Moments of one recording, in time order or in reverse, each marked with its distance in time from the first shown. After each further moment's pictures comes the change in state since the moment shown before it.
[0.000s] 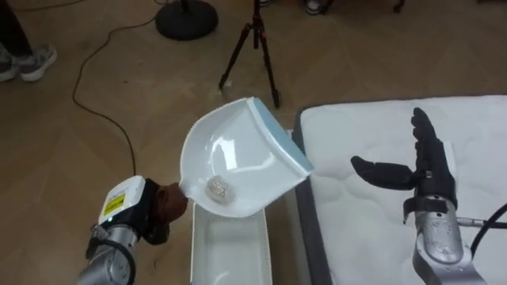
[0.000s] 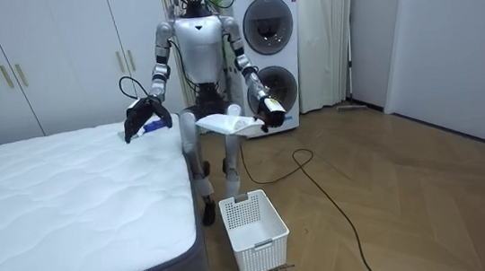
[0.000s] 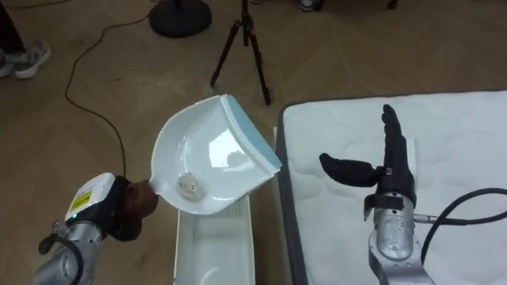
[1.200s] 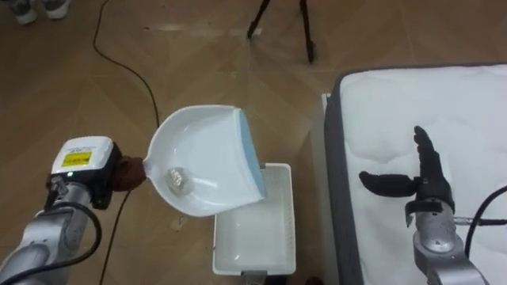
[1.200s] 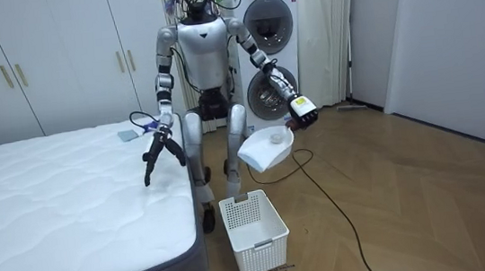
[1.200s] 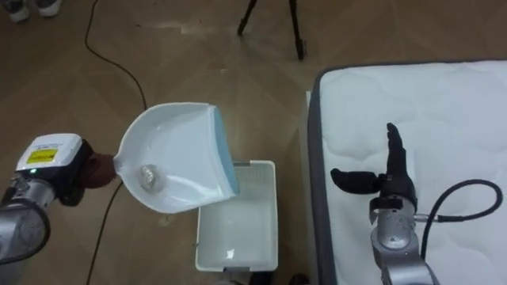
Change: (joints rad) left arm -0.202 0.301 -0.038 0.142 0.309 -0.074 0.001; right arm -0.200 -0.019 0.024 0.414 -0.064 -0.092 -0.036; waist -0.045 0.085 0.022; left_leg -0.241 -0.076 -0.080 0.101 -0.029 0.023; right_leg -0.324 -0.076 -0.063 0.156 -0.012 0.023
